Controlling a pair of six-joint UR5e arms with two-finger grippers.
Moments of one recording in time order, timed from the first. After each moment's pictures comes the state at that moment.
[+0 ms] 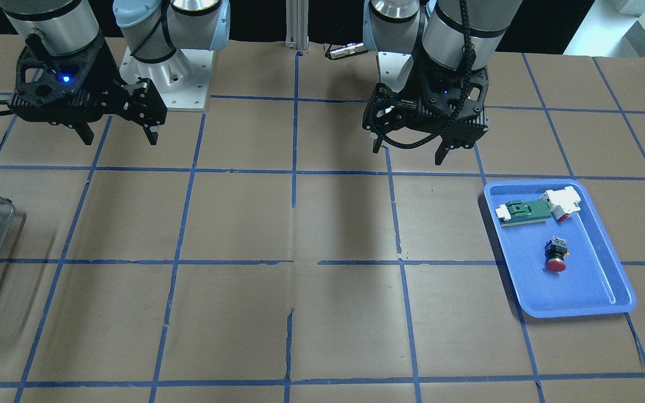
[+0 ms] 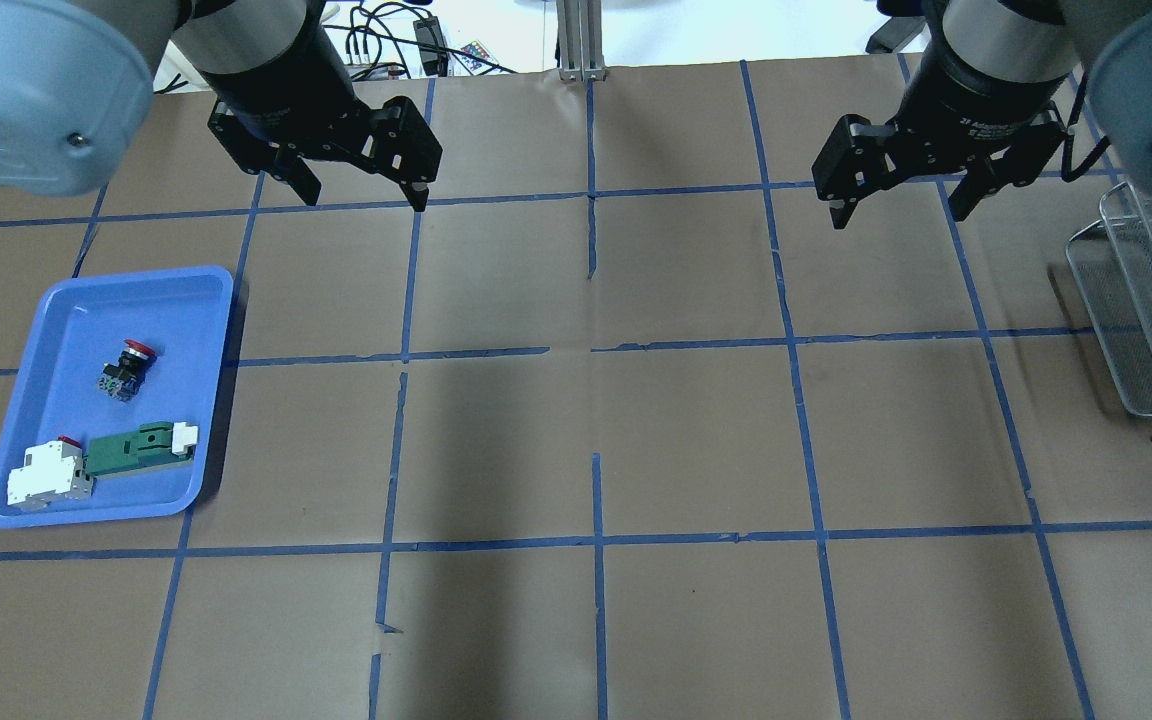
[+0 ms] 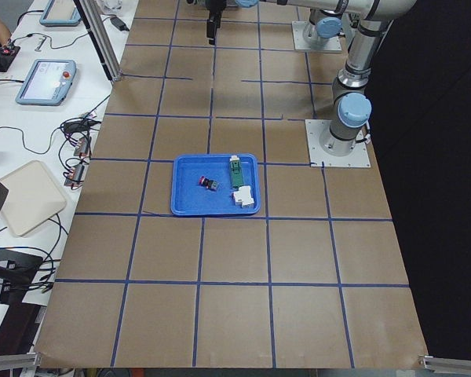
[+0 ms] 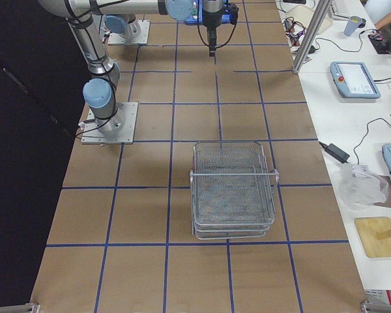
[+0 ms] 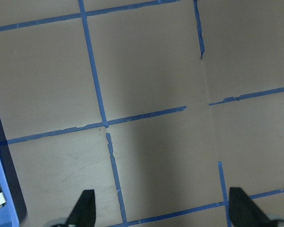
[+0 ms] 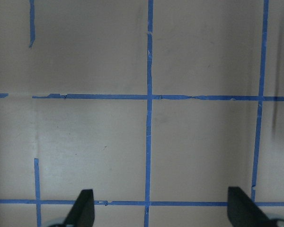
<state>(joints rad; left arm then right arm) -1.68 -1.65 -1.46 -1.53 1.51 0.05 1.56 -1.60 1.58 -1.61 -1.57 -0.04</state>
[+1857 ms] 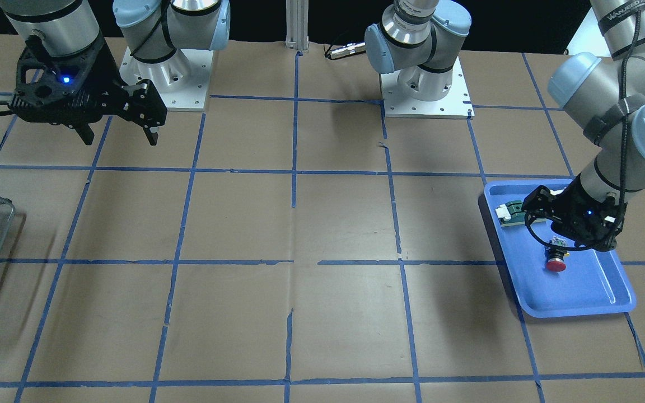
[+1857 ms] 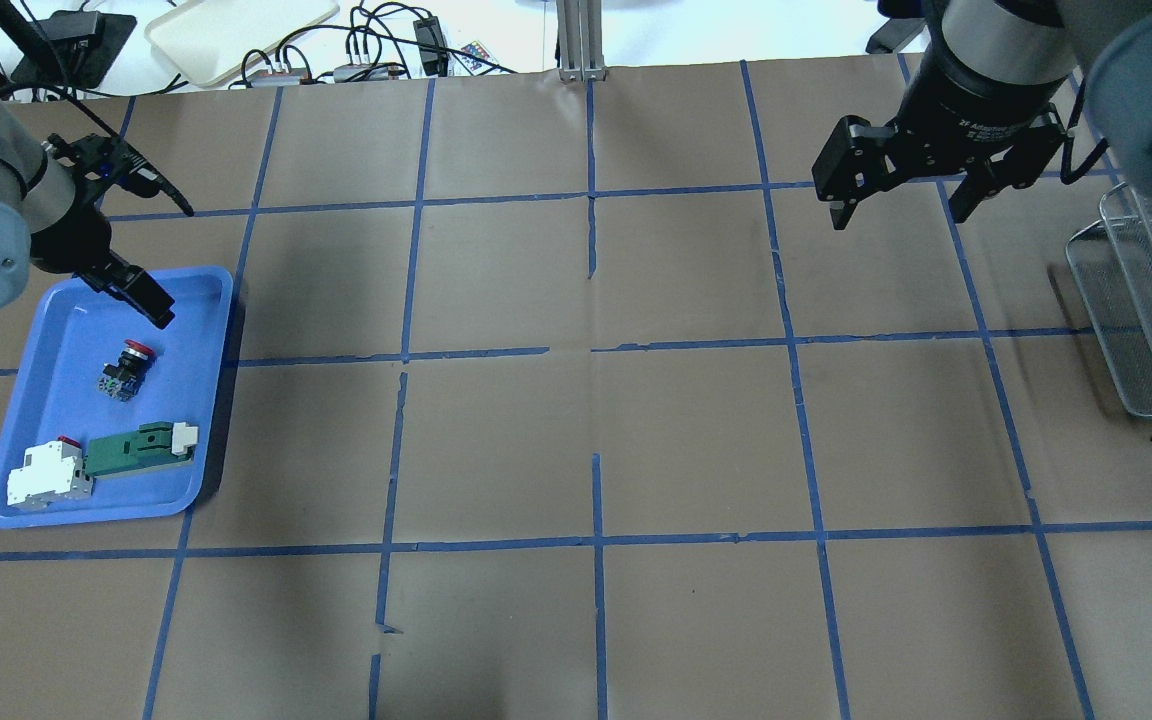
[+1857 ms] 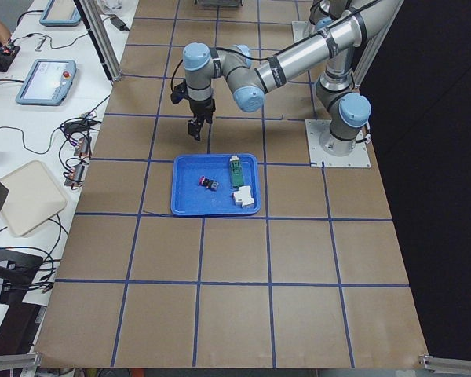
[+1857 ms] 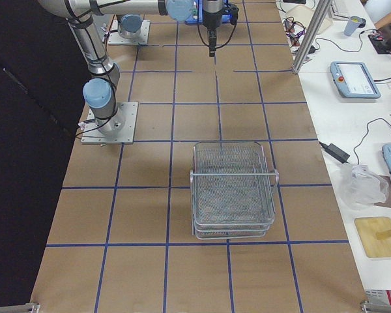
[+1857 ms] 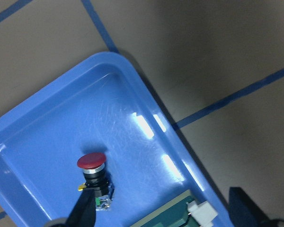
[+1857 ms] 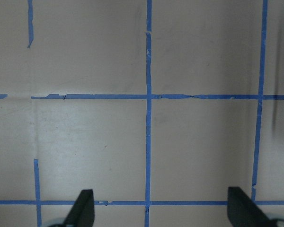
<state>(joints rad) -1.14 -1.81 -1.79 -1.09 1.68 1.00 1.56 -1.60 1.58 -1.61 -1.57 -0.03</state>
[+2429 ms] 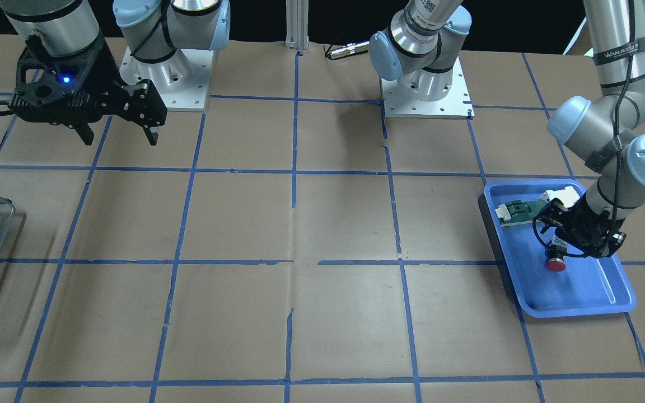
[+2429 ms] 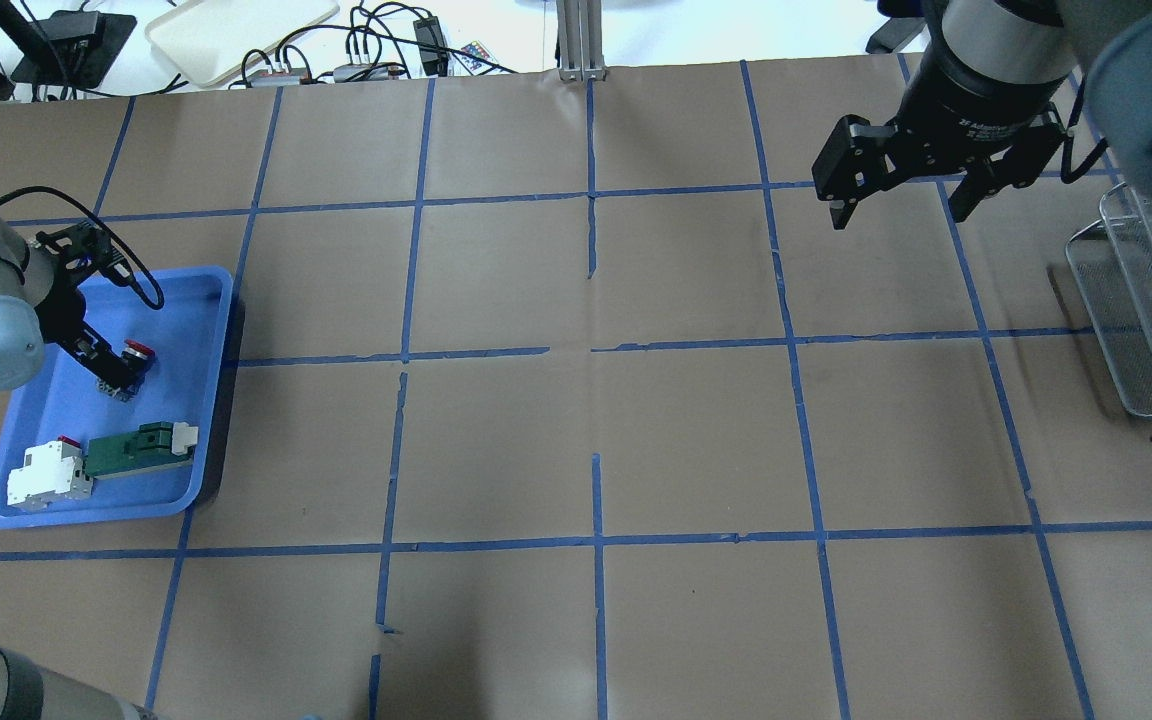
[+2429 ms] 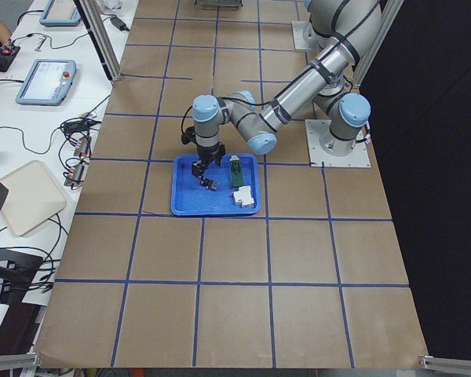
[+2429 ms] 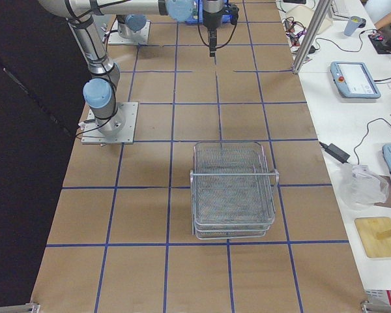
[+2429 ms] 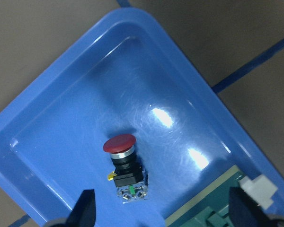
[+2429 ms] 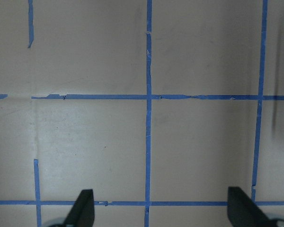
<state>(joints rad) -1.01 -1.92 -1.93 -0.78 1.68 1.28 1.56 -1.60 1.58 -1.61 -1.57 -0.03</state>
